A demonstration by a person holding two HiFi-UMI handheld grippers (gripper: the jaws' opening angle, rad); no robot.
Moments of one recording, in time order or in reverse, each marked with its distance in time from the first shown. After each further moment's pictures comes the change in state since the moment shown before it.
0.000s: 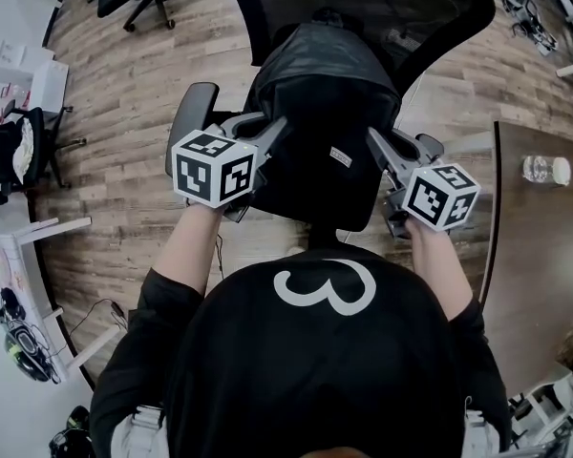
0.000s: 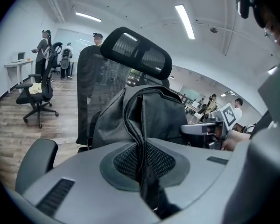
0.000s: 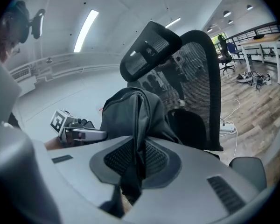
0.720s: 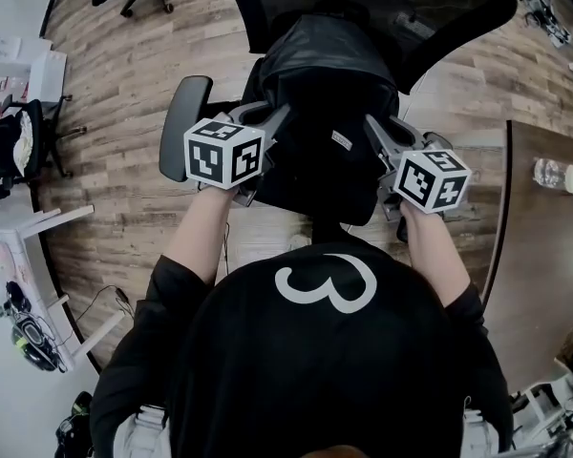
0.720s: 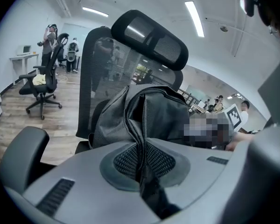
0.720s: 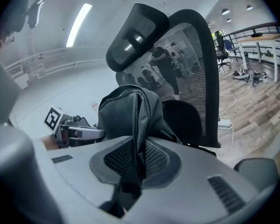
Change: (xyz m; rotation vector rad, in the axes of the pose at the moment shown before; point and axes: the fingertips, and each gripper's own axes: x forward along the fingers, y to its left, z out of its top) left arm 0.060 0.041 -0.023 -0.069 0.041 0.044; right arm 0.048 -0.055 -0.026 0.013 0.064 -0.057
